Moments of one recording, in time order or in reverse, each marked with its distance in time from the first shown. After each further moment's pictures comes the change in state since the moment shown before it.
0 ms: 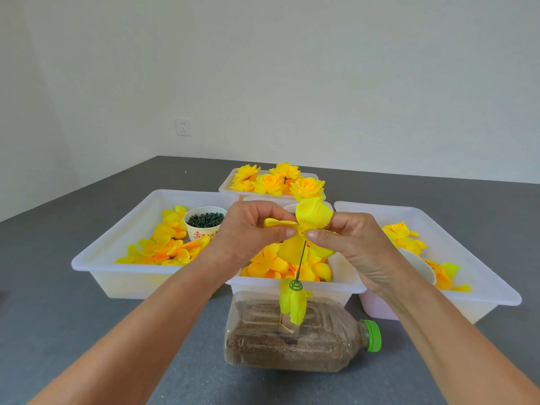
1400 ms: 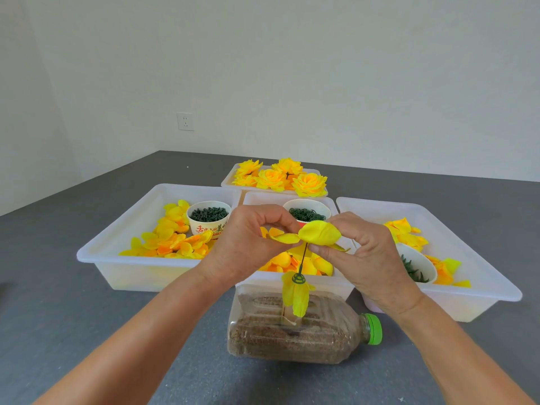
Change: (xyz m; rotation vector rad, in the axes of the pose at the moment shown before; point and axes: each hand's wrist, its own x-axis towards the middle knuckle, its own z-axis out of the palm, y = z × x) left_hand -0.021 0.006 0.002 0.288 -0.016 0.214; right_hand -0.020 0.006 0.006 -0.424 0.086 -0.544
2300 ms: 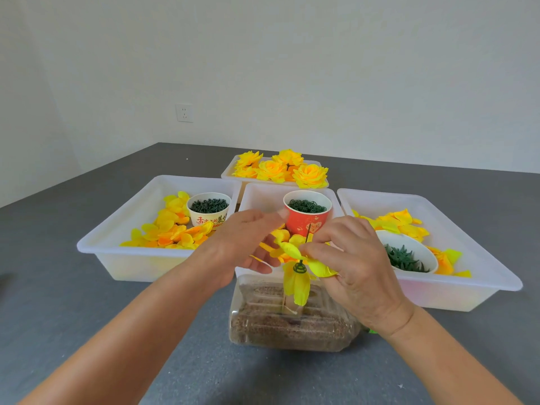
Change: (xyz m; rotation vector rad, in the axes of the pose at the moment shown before) left_hand -0.006 0.002 -0.009 -0.263 -0.085 -0.765; right_hand -0.023 -0.002 0.009 -0.725 -0.043 -0.356
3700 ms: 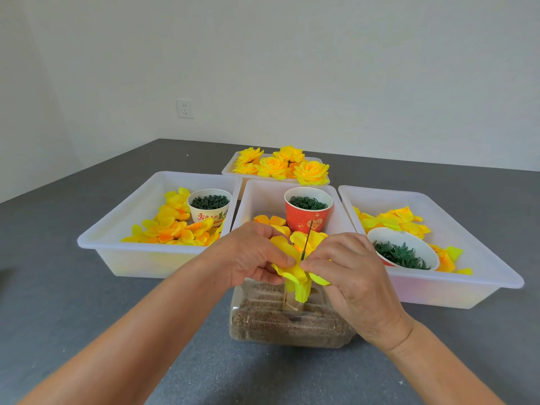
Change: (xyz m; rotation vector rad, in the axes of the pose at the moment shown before) left_hand 0.012 -0.012 0.008 -0.039 -0.219 -0.126; right_hand -0.018 -0.009 0.002 0.098 -0.047 0.032
